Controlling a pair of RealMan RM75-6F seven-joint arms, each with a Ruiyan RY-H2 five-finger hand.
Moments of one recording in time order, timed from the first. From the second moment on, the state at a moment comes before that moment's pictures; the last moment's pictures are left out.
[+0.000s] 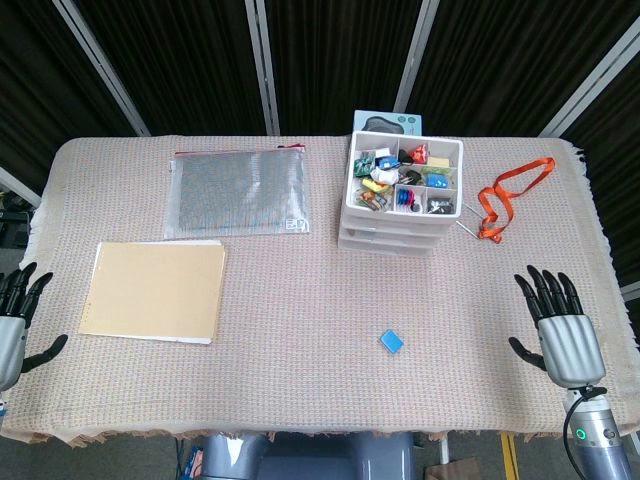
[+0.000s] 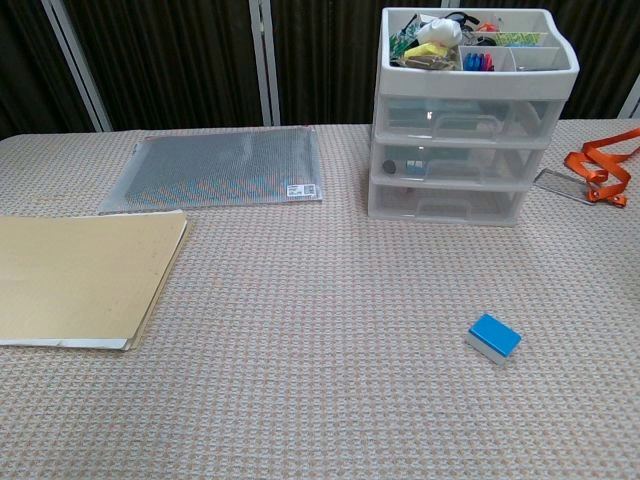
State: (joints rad) left arm -0.08 -1.15 -0.05 -1.57 1.52 1.54 0.09; right arm 0.14 -1.24 0.10 -1.51 -1.59 1.50 -0.13
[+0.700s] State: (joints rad) left arm -0.08 -1.15 -0.05 -1.57 1.52 1.53 0.07; right arm 0.16 -1.23 0.12 -1.60 -1.54 1.47 -0.11
